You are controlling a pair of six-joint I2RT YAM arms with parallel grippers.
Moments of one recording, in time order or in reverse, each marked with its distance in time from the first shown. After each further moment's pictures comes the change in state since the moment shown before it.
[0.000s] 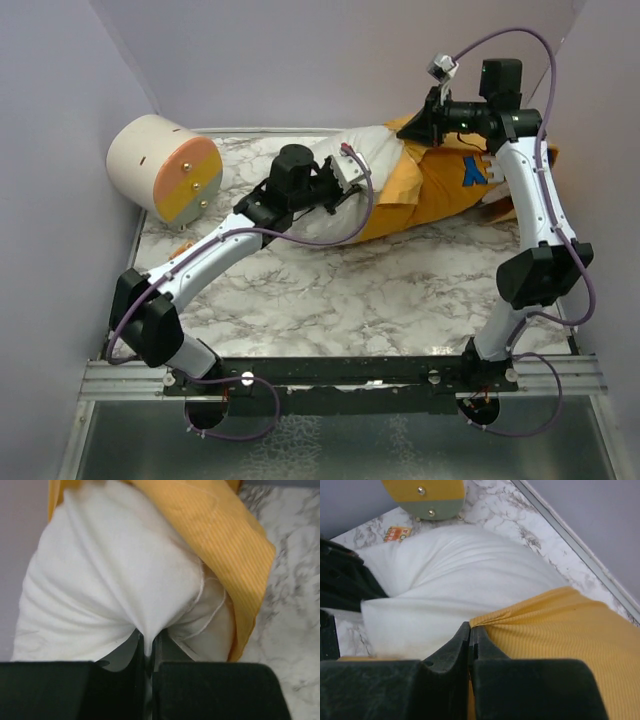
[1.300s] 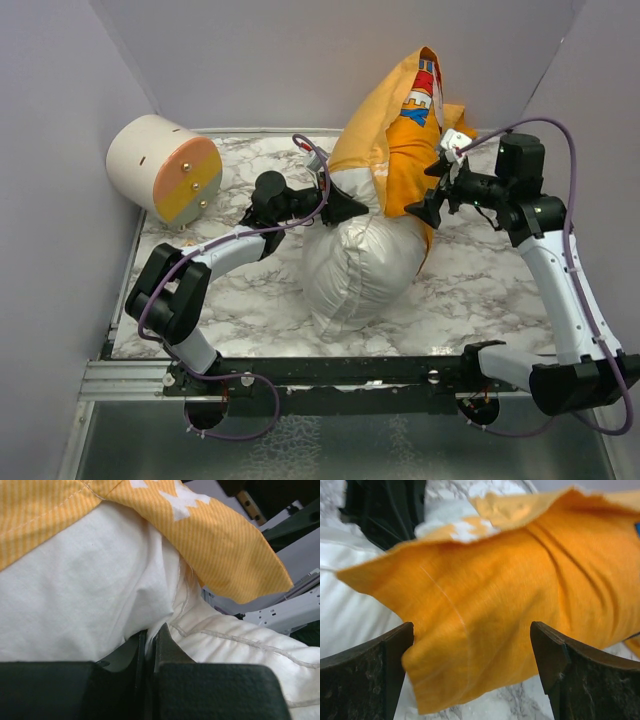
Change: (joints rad) left arm 0.146 0.116 -0.328 0.870 0.469 -1.091; right arm 0.052 -0.601 -0.595 0.118 0.208 -0.189
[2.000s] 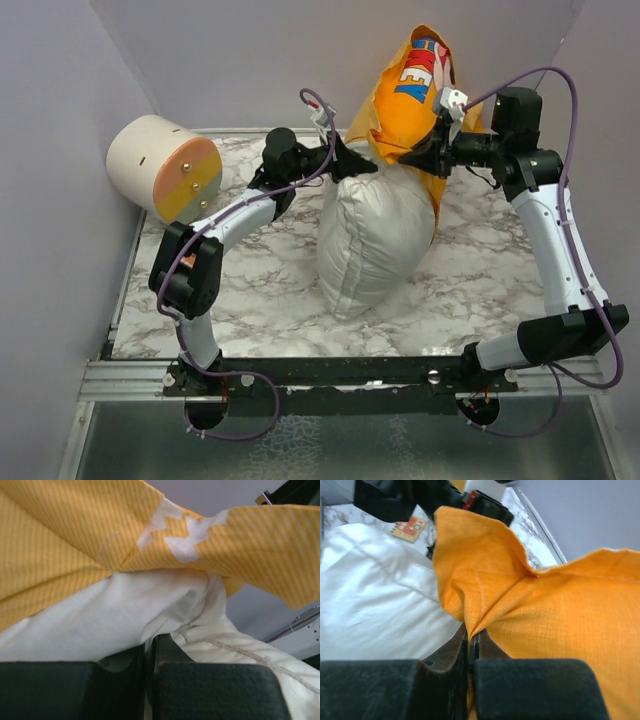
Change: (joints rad) left arm 0.031 0.164 0.346 -0.152 0.005 -0.035; right arm 0.018 0.240 0.277 -0.040 -0.206 -0.005
